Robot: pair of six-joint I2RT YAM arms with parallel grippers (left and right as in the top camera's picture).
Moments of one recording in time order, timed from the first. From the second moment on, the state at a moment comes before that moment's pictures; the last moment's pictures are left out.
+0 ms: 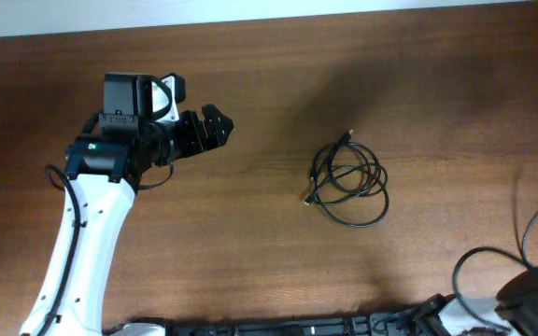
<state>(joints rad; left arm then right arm) -0.14 1.42 1.31 -0.84 0.43 -0.41 -0.99 1.60 1.83 -1.01 0.23 0.23</state>
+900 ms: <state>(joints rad) -0.14 1.42 1.31 -0.84 0.43 -0.41 -0.88 1.71 1.73 -1.26 -0.35 0.08</state>
